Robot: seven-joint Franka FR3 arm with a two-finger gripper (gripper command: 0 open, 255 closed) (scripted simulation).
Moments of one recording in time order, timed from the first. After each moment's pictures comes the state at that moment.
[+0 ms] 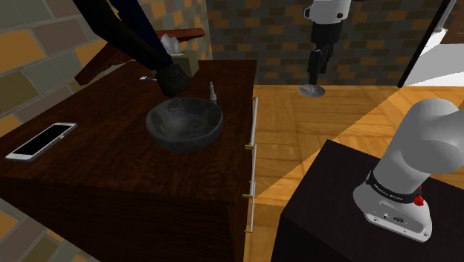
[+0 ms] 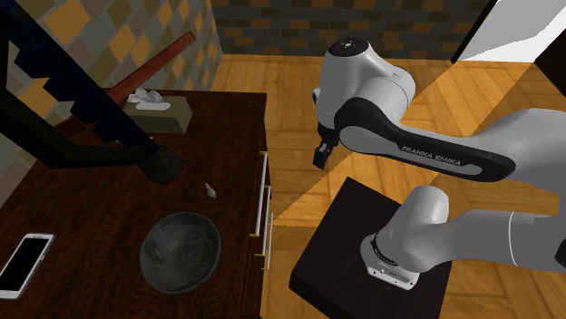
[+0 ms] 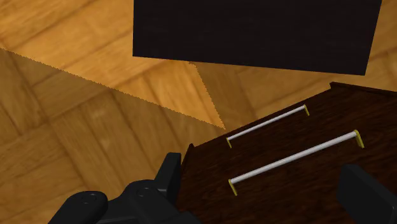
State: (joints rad) arm 0.00 -0.76 -0.03 -2.41 -0.05 1.61 -0.06
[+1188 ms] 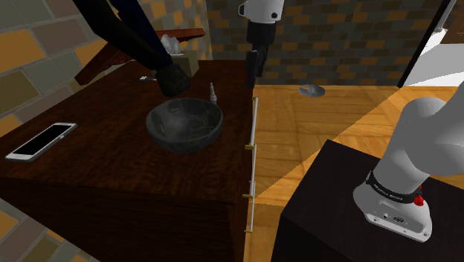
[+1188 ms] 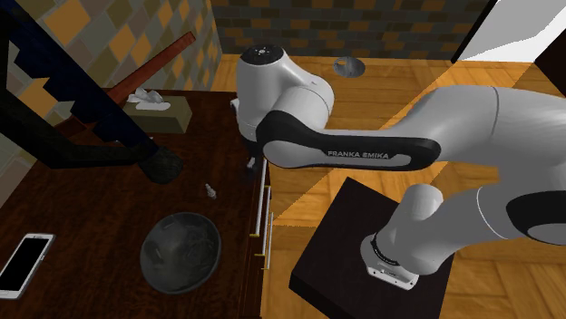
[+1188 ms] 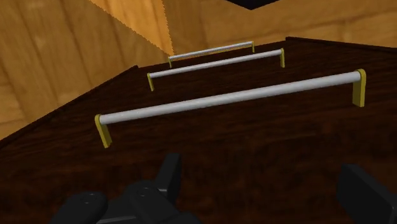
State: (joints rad) arm 0.17 -0.37 0.08 -2.11 0.10 1.83 -0.10
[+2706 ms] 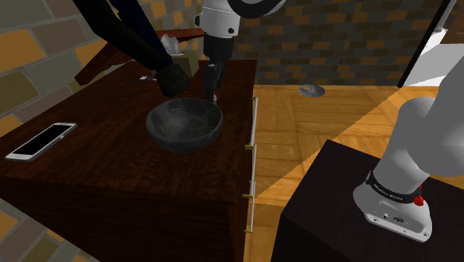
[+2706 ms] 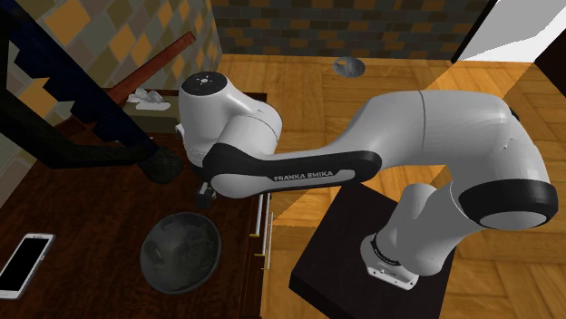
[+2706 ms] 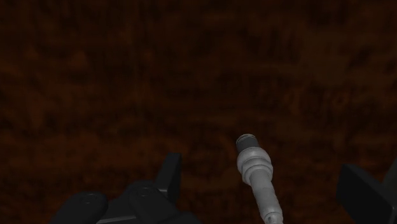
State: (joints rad) arm 0.25 -0.12 0.16 -1.93 0.14 1.99 -0.13
